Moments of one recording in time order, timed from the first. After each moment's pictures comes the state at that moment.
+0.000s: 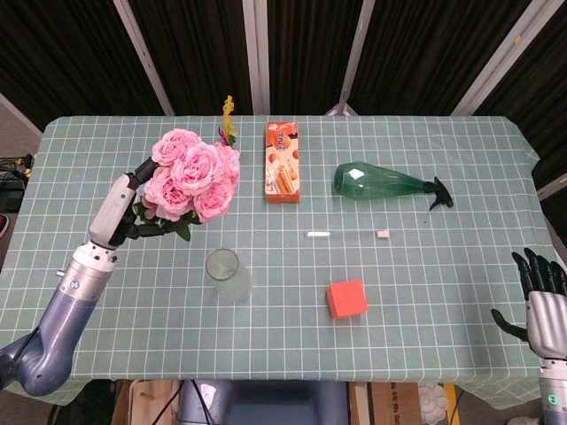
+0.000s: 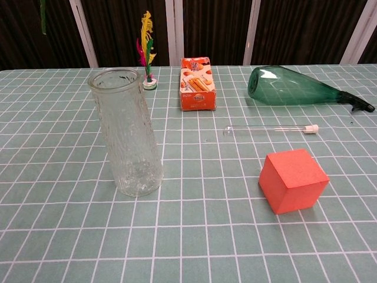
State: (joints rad) left arm -0.61 -1.15 -0.40 -1.91 1.40 1.23 -0.58; right arm 0.05 -1.10 0.11 -1.66 -1.38 1.48 -0.07
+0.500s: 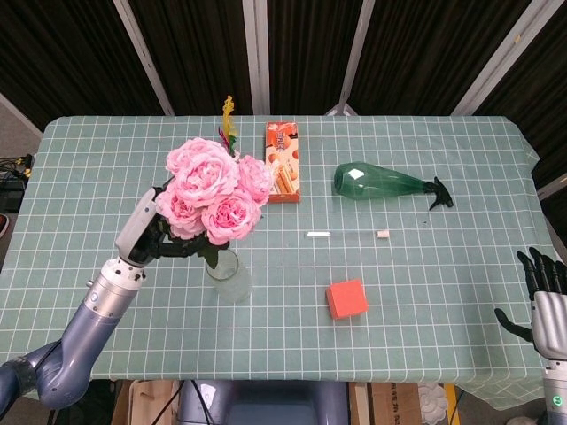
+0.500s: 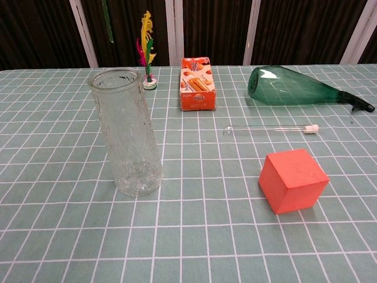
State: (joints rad) left arm -0.65 -1.21 -0.40 -2.03 1.43 1.20 -0.83; right arm 0.04 -1.10 0.11 -1.65 -1.38 1.49 -0.05
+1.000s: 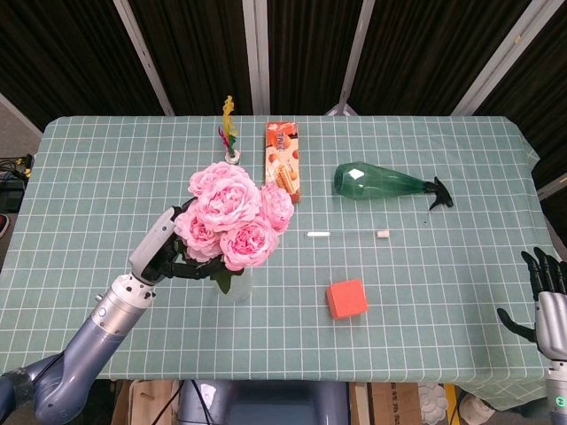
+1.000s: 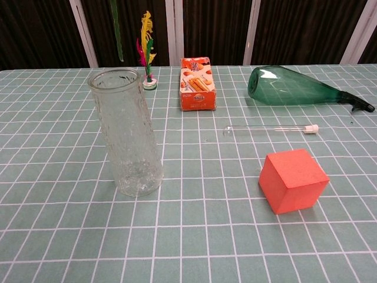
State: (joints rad) left arm -0.64 -1.19 -0.36 -2.11 1.44 1.19 -0.78; right arm 0.03 -1.09 0.12 -1.66 -1.37 1.50 -0.04
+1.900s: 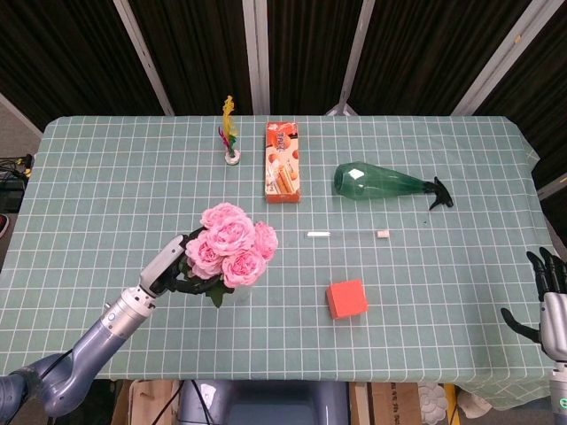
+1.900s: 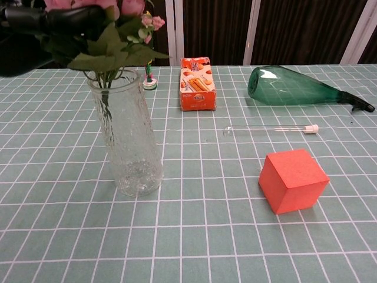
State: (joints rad) left arm -0.62 -1.31 -0.13 -1.76 1.63 1.19 -1.03; right arm 0.03 -1.09 0.12 -1.66 -1.37 1.51 -0.02
